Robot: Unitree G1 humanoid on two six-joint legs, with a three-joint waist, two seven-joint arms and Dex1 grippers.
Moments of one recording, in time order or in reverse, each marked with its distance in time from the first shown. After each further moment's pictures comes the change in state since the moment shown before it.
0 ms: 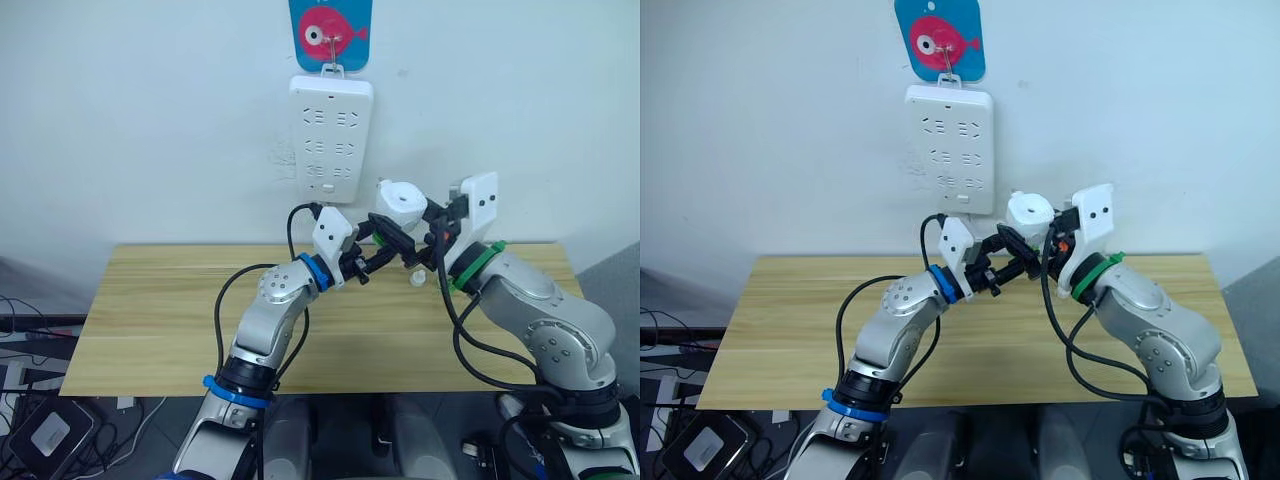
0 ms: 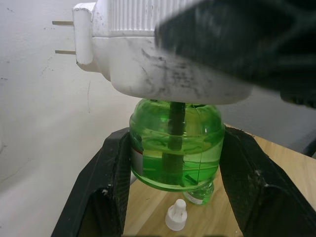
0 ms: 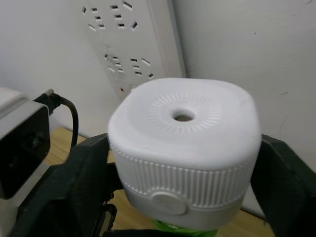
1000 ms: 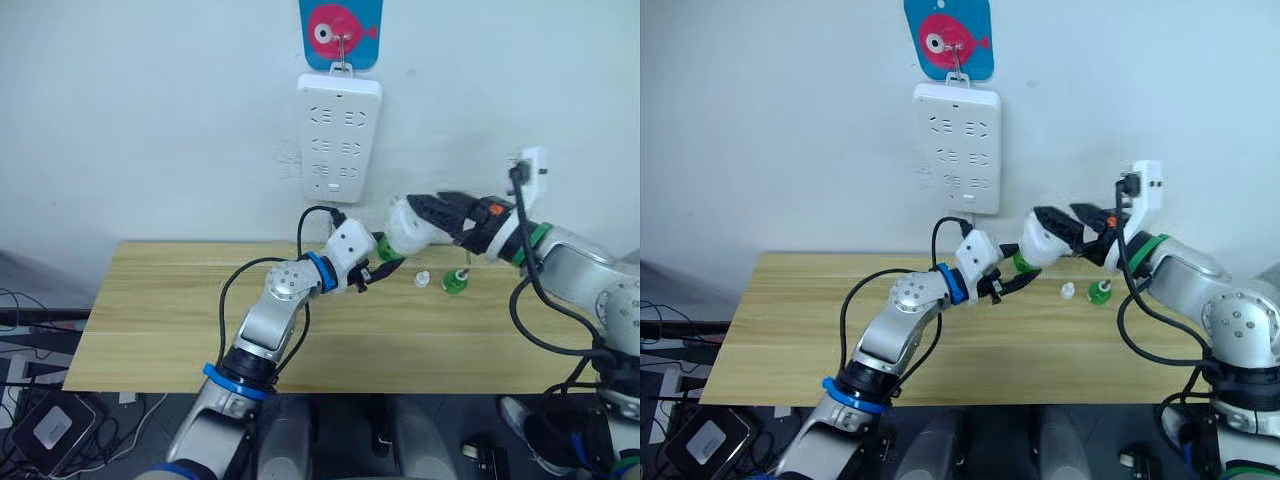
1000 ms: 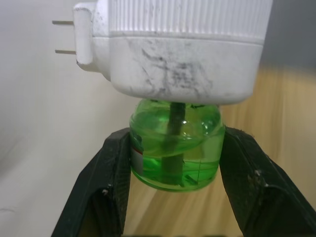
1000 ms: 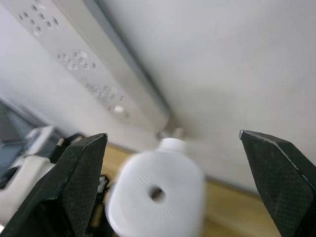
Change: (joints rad) left arm -0.026 -0.015 0.009 0.059 0.091 0.012 -0.043; right arm -0.011 -0.193 -0.206 0.092 0.405 0.040 -0.024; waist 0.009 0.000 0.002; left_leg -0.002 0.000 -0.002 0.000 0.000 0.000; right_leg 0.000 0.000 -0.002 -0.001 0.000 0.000
